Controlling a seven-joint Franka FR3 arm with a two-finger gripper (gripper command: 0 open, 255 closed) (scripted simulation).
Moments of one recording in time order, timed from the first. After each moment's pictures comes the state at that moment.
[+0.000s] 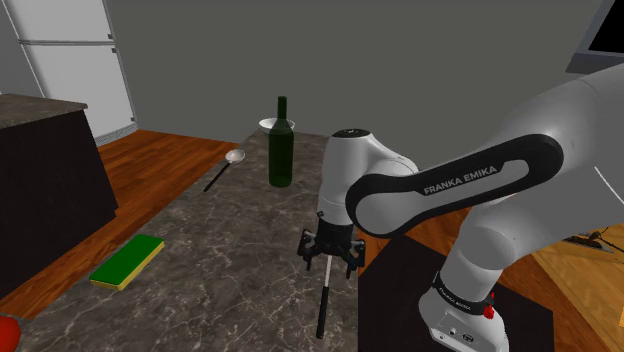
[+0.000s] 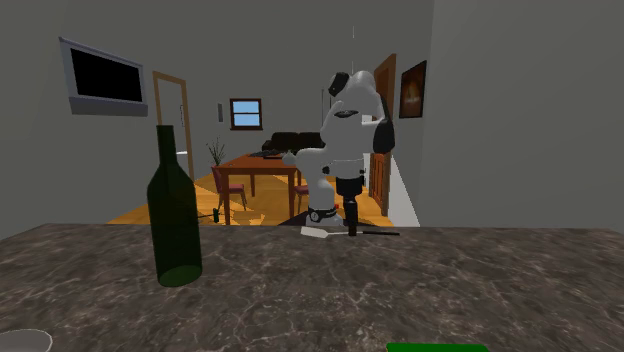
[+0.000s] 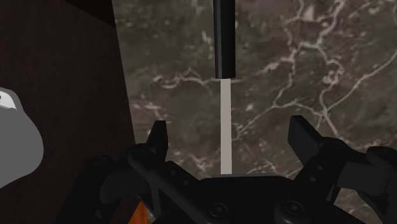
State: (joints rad) arm -0.06 -0.64 0.84 -2.75 0.66 2.19 1.29
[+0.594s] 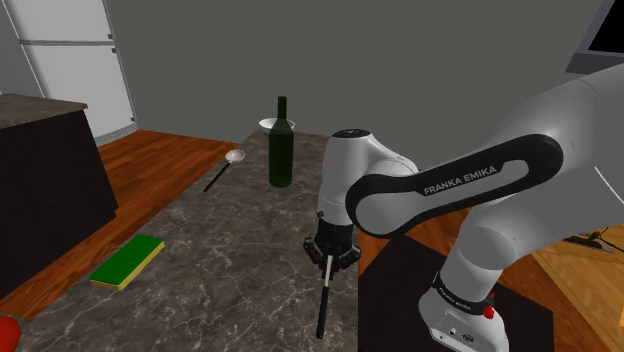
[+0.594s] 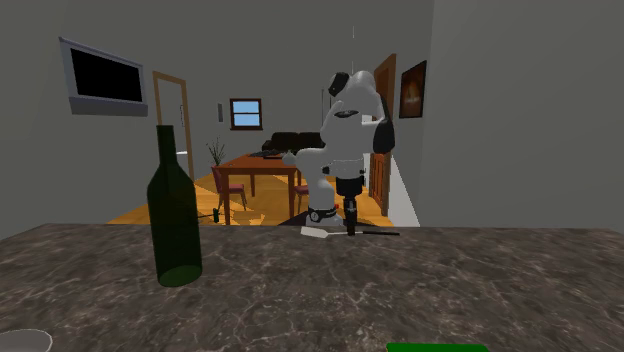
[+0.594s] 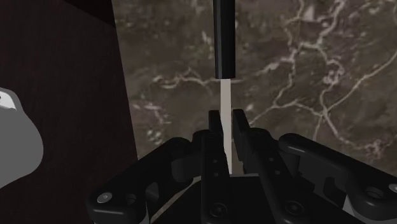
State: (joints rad) arm -0.06 -0.64 0.84 -2.75 0.66 2.19 1.29
